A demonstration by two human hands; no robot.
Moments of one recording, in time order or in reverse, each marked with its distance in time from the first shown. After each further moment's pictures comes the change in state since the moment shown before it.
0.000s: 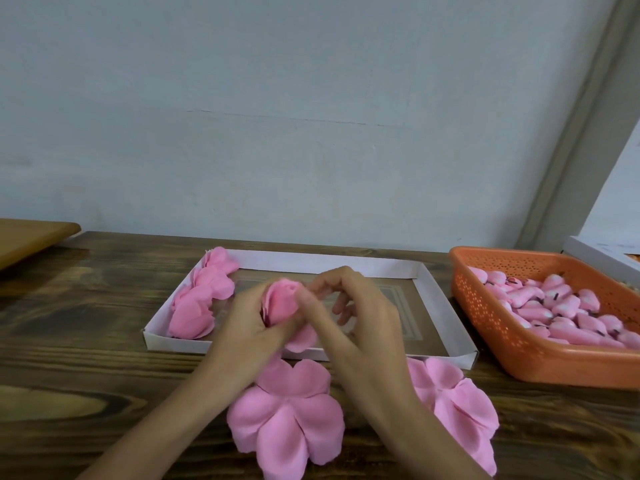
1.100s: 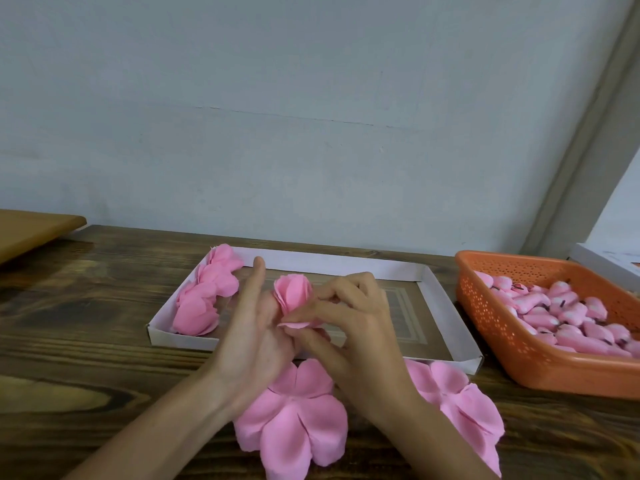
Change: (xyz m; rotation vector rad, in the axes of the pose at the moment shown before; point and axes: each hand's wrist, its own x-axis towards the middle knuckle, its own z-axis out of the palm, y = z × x) left_hand -0.007 0.028 0.005 -1.128 -0.159 -0.415; right_hand 0.003 0.022 0.007 -0.154 -0.154 -0.292
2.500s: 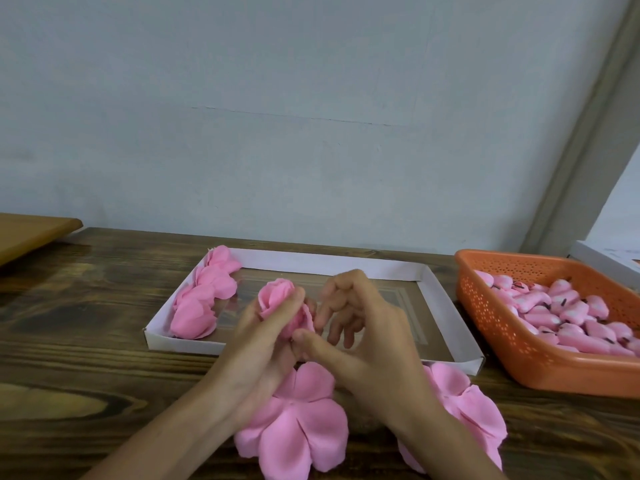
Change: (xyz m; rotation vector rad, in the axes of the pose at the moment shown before) left_hand 0.002 -0.015 -0.002 0.163 0.080 0.200; right_hand -0.002 -0.010 -0.018 0.294 -0.025 0.248
